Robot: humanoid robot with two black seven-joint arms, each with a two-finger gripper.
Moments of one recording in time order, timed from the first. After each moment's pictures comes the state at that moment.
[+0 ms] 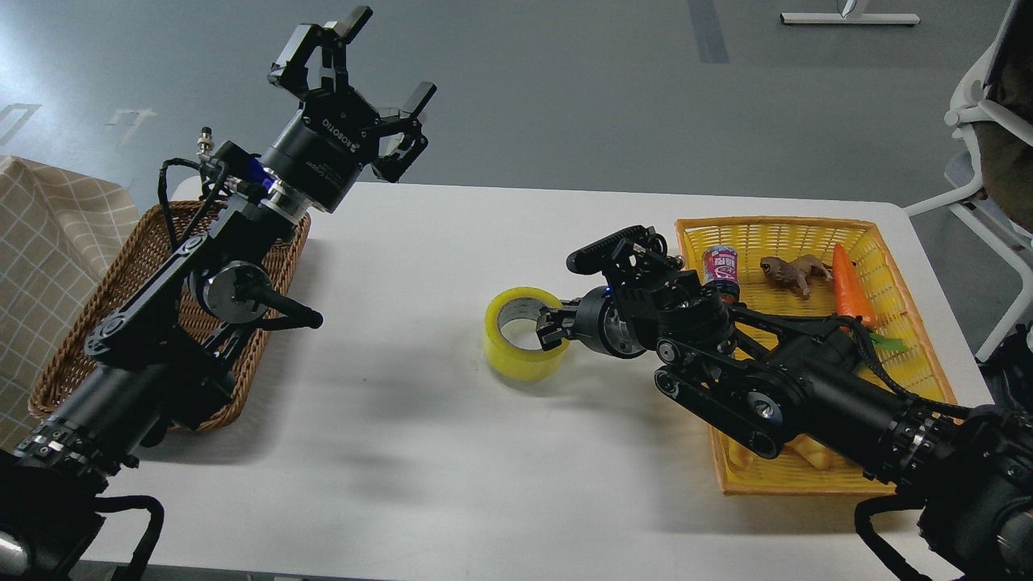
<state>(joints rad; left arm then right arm) -0.60 0.28 -1.09 -1.06 0.47 -0.49 -0.33 0.88 0.00 0.41 0.95 -1.95 0.49 -0.18</state>
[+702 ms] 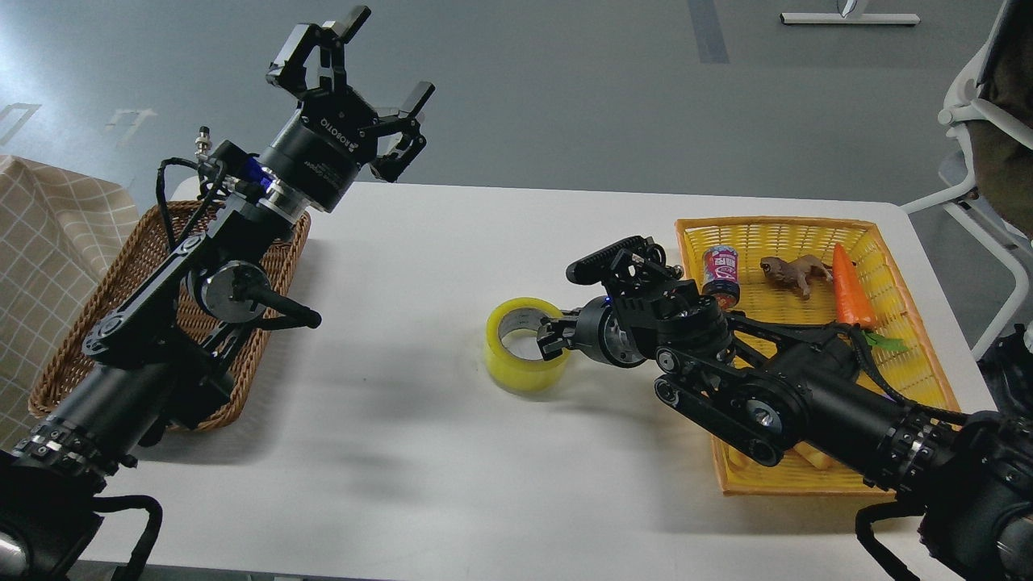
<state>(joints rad) -0.60 0.28 -1.09 -1.06 0.47 -0.49 -0.33 0.86 0.00 0.41 0.96 -1.95 0.49 -0.18</state>
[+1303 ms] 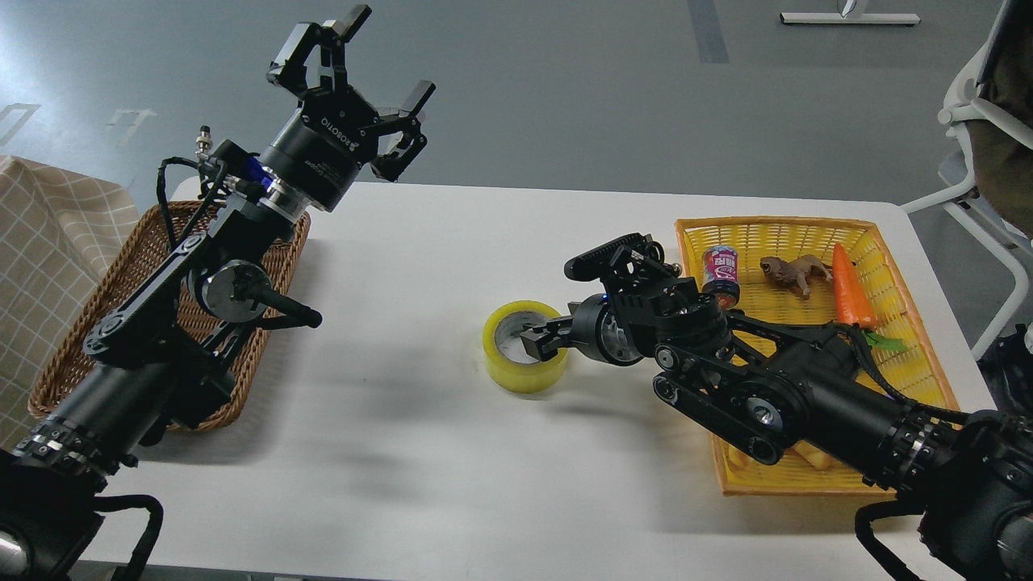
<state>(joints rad) -0.60 0.28 -1.09 -1.06 0.47 -0.49 -0.33 0.87 -0.01 0.42 0.99 -1.93 0.49 -0.18</state>
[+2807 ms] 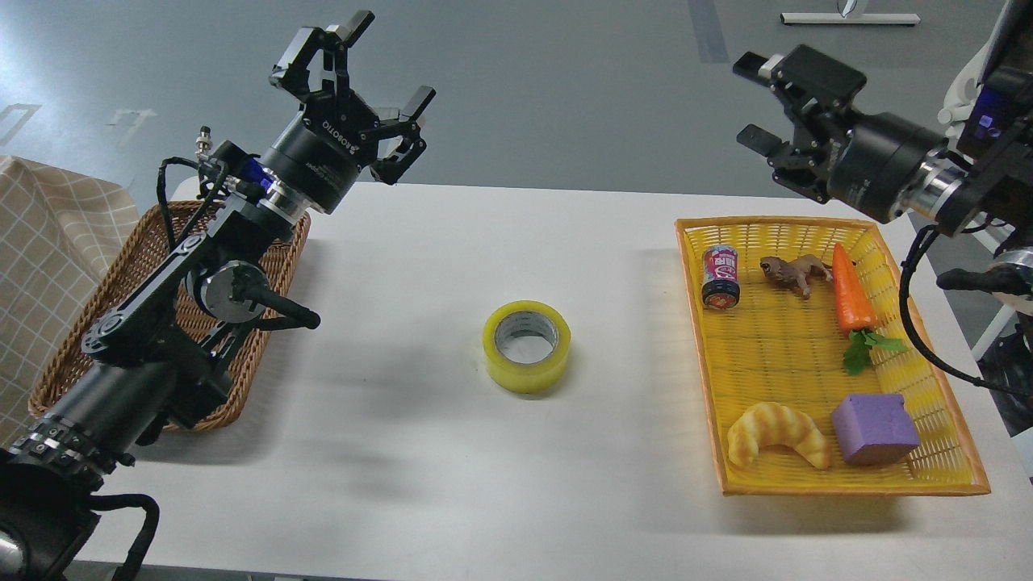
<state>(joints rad) -0.61 0.29 -1.08 -1.05 0.47 -0.49 -0.33 0.60 -0.45 1.28 1.36 -0.88 0.49 -0.17</state>
